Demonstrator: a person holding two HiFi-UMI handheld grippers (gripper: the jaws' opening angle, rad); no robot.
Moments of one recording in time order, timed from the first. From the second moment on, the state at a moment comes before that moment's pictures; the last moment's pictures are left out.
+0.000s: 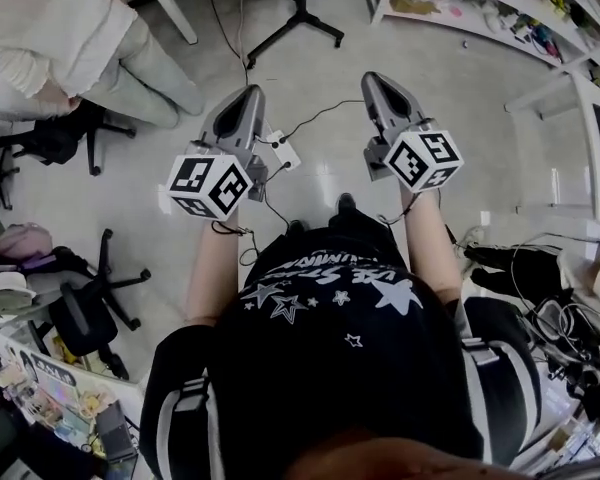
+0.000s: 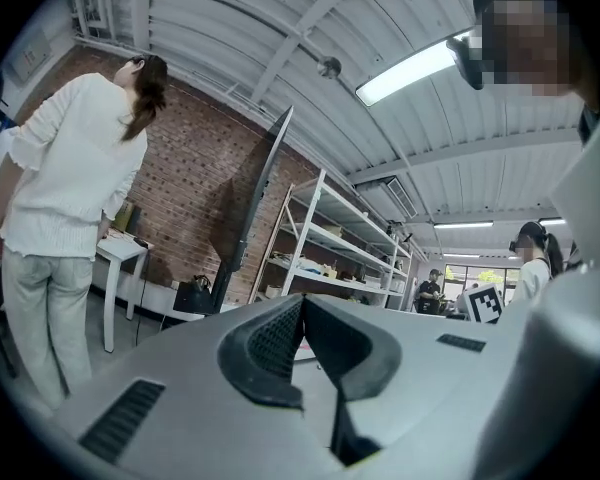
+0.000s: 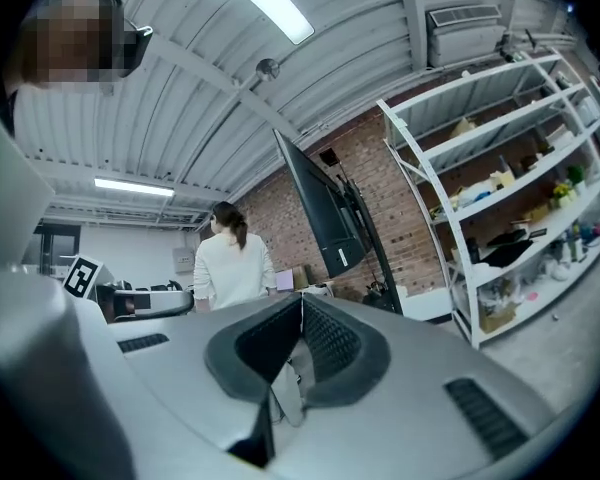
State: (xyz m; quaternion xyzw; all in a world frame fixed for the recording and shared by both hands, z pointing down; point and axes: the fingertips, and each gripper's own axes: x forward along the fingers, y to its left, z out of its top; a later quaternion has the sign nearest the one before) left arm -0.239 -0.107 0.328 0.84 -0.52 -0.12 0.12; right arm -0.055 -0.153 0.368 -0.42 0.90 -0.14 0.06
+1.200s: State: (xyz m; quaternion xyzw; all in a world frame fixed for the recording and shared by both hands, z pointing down) left arm -0.180 -0.273 0.322 0.78 -0.60 -0.12 0.08; right arm 0.050 -0.324 0.396 -0.37 0.91 -0.17 0.07
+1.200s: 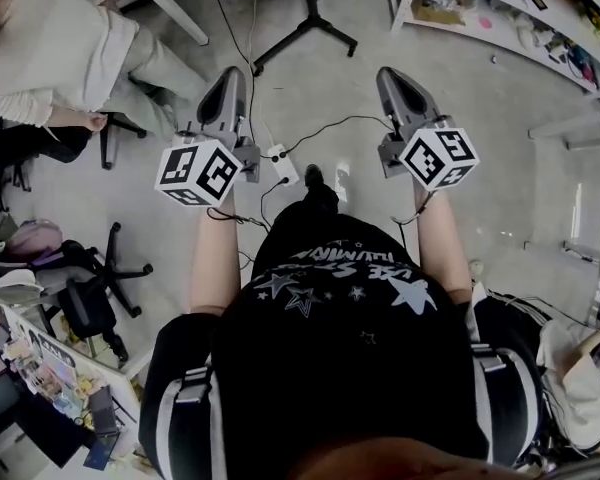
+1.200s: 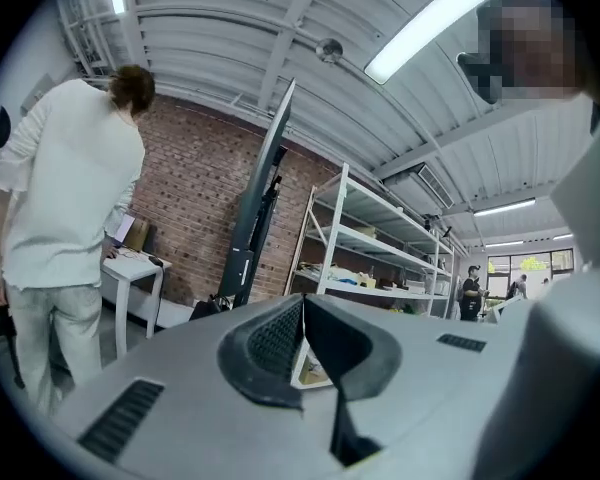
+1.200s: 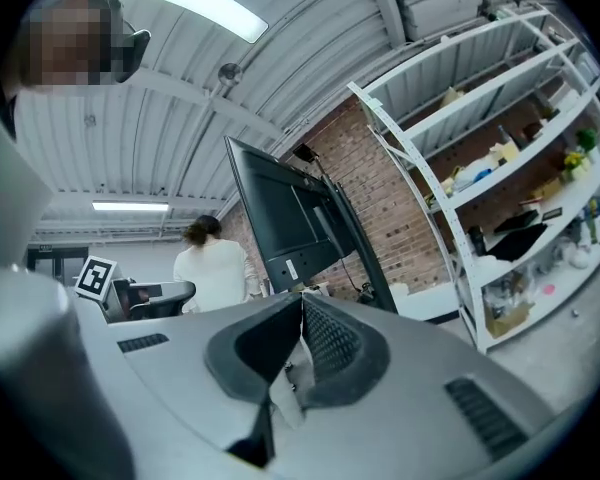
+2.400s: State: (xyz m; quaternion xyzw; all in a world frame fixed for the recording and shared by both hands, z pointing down) left arm -0.288 -0.459 0.270 0.77 -0.61 -0.16 0.02; right arm -0.059 -0.533 0.370 -0.36 0.92 -0.14 0.05
